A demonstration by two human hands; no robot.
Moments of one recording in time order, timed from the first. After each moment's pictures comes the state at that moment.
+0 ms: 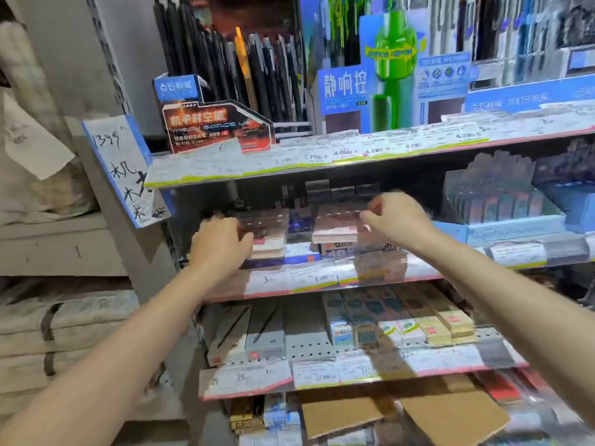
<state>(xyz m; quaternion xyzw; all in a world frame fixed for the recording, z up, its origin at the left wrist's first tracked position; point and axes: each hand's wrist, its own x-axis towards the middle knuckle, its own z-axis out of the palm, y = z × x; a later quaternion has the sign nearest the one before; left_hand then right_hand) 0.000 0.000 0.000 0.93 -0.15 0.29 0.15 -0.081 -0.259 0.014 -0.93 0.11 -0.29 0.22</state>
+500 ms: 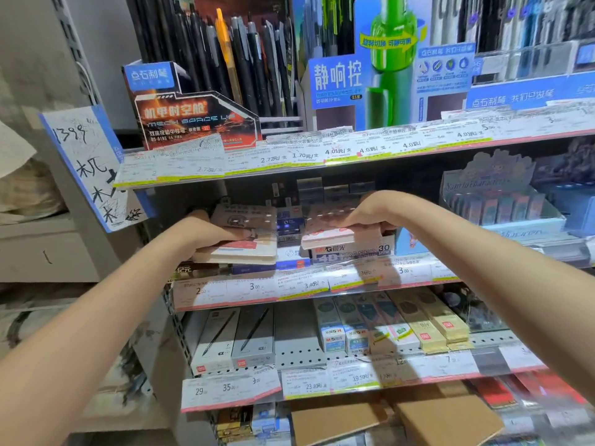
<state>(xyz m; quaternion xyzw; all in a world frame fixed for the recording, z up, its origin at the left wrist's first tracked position) 0.014 -0.008 0.033 0.93 -0.02 0.02 0.37 -0.051 -0.259 0.045 -0.96 0.18 0.02 0.22</state>
